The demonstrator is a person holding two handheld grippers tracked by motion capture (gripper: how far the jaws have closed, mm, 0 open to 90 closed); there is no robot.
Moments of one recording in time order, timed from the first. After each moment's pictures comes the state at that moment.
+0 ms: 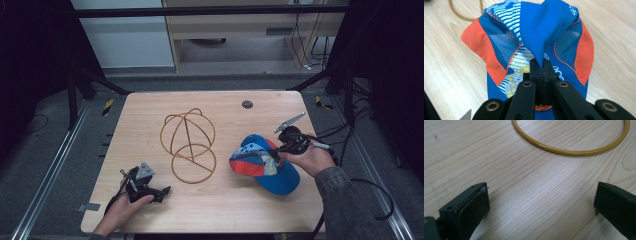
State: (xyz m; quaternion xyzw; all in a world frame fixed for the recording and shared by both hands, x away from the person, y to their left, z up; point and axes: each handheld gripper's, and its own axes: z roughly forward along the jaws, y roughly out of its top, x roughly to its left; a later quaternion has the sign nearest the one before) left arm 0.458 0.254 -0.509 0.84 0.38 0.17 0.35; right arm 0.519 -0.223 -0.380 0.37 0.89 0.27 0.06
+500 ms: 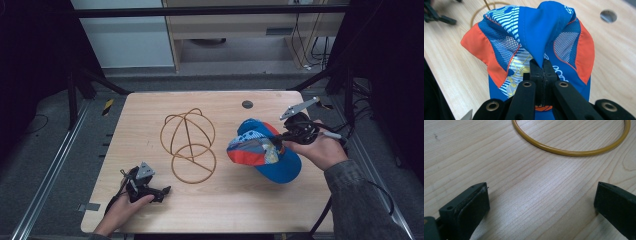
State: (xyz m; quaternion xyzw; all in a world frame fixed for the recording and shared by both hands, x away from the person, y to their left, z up) left arm 0.458 0.253 -0.509 0.84 0.39 0.17 0.35; right arm 0.506 -0.220 -0.316 0.33 0.88 0.32 0.11
